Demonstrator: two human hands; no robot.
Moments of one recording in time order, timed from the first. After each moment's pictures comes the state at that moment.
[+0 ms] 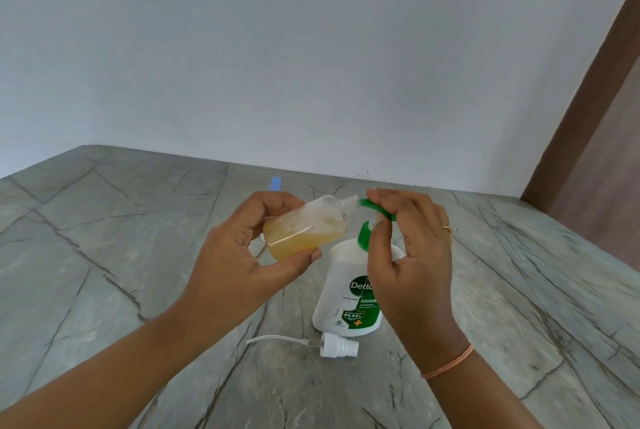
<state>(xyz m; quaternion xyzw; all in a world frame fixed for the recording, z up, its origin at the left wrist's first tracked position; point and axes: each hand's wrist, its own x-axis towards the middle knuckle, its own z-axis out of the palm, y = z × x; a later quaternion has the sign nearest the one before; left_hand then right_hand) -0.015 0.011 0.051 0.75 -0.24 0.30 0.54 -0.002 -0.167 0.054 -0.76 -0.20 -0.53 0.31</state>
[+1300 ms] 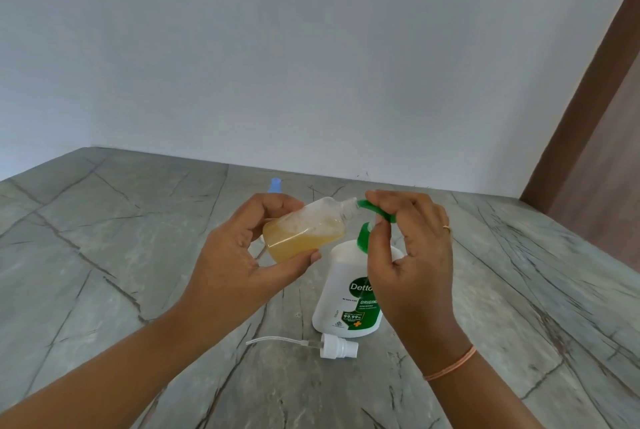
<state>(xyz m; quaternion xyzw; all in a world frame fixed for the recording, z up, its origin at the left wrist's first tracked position) -0.016 0.011 0.051 0.75 -0.24 0.29 0.54 -0.004 -0.167 0.055 -0.76 -0.20 -0.53 0.32</state>
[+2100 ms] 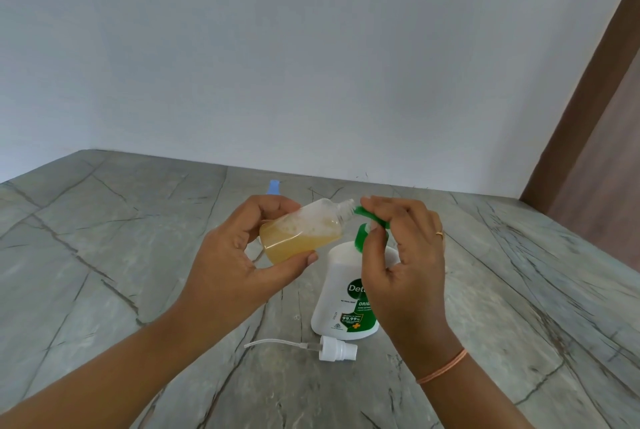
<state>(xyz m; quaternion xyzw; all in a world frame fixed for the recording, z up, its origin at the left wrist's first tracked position) -0.014 0.011 0.050 0.76 -0.24 0.30 0.53 -0.002 -0.165 0.048 -0.76 -0.20 -0.53 0.32</state>
